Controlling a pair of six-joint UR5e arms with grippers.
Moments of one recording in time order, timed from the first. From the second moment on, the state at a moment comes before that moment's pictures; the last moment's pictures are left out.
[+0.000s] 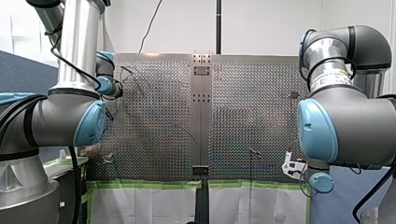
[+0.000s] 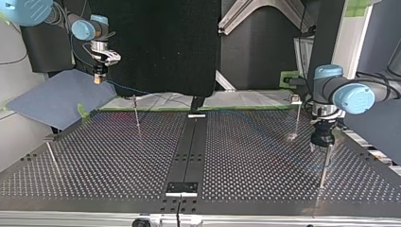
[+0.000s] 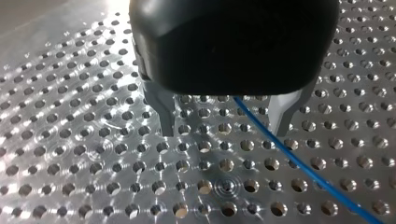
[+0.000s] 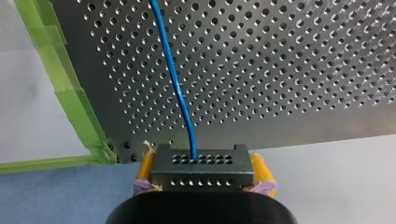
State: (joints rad) left arm 0.25 -1.80 -1.80 -2.70 -1.45 -2.37; right arm 1.53 -0.62 1.94 -1.27 1.32 1.73
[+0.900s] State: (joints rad) left arm 0.28 -1.62 -1.96 -2.80 -1.45 -2.33; right arm 1.54 -0.62 1.94 -1.26 1.32 1.73
